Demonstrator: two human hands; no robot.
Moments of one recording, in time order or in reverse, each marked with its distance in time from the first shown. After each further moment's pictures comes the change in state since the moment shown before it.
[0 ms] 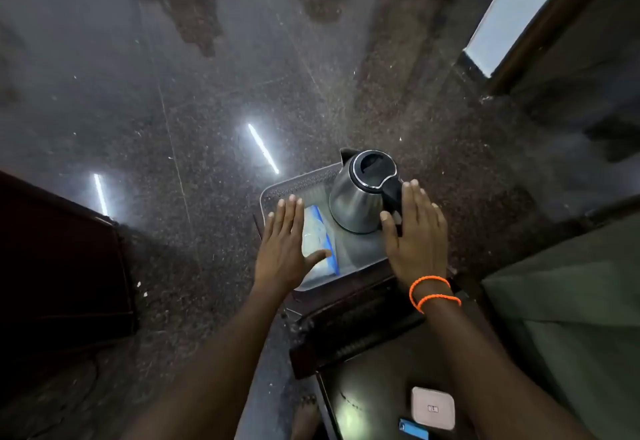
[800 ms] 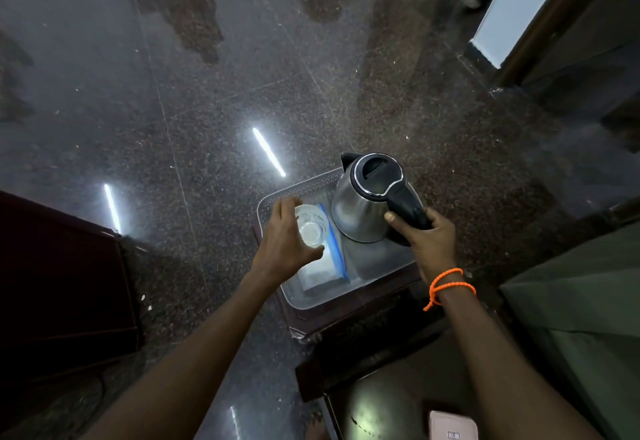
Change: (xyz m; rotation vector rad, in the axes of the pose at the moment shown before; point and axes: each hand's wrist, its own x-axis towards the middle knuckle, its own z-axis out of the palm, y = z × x) left_hand 0.045 -0.009 -0.013 -0.445 0.095 -0.046; right_hand 0.026 0.035 0.048 1.122 -0.060 0.604
